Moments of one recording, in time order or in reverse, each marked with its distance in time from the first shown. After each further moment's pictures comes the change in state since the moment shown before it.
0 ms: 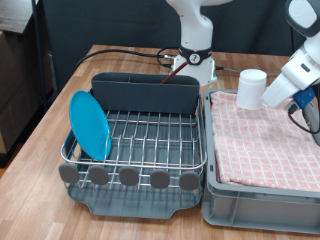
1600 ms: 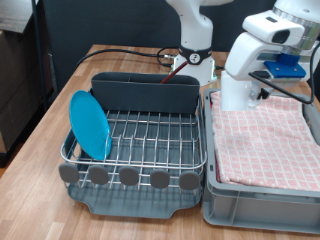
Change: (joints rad) arm -0.069 -0.014 -0.210 0.197 -0.021 0.223 0.119
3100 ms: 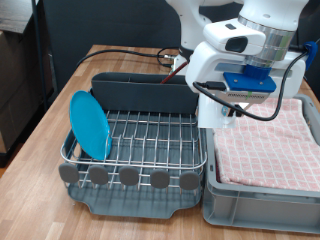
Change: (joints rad) arm -0.044 0.162 -0.080 0.211 0.091 0.007 0.011
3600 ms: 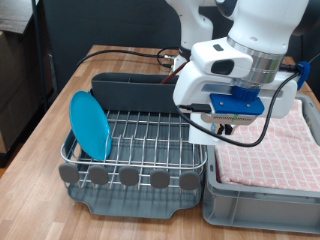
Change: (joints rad) arm -0.025 0.110 -0.013 0.108 0.035 -0.032 -0.016
